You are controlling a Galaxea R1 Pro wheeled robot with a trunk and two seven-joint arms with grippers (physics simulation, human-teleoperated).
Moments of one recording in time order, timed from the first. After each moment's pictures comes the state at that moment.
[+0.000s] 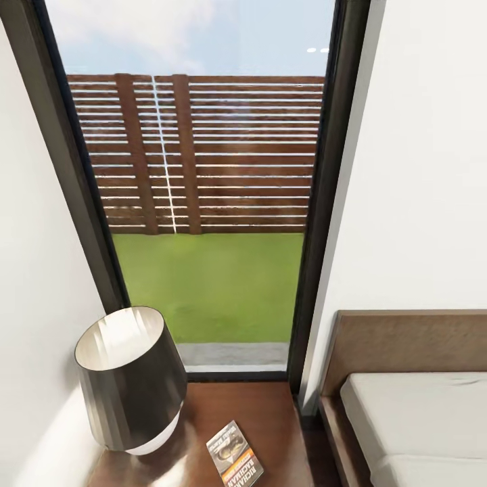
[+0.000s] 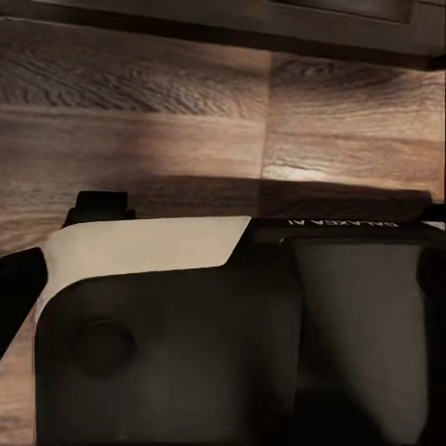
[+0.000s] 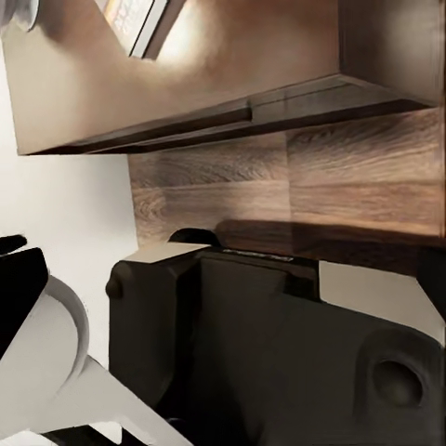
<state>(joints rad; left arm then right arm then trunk) -0.21 0.03 -0.10 -0.02 0.21 -0.01 -0.24 -0.32 -0.38 -0.13 0.06 -0.07 0.10 1.10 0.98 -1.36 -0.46</state>
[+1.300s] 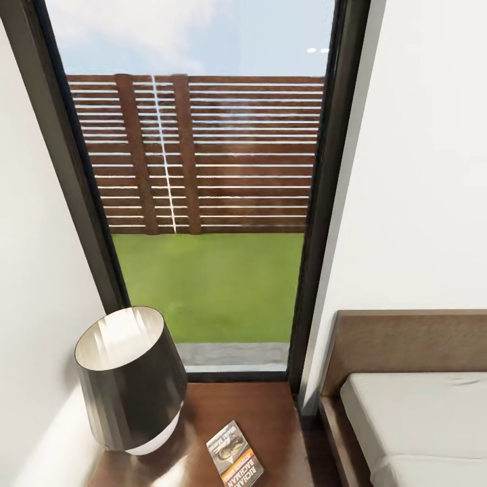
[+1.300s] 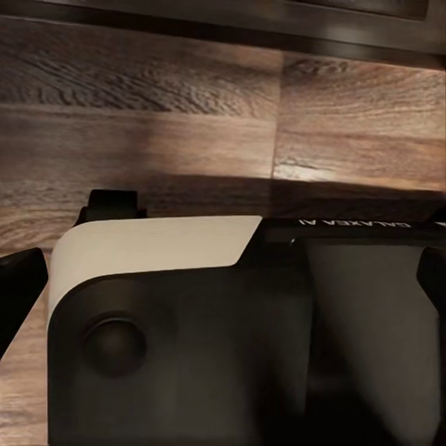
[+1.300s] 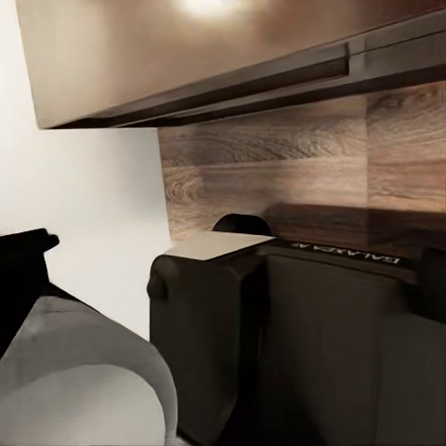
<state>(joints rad) -0.20 0.02 -0.09 -0.02 0.21 -0.02 -0.21 -0.32 -0.13 -0.13 0.06 -0.07 0.10 0.88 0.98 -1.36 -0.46</state>
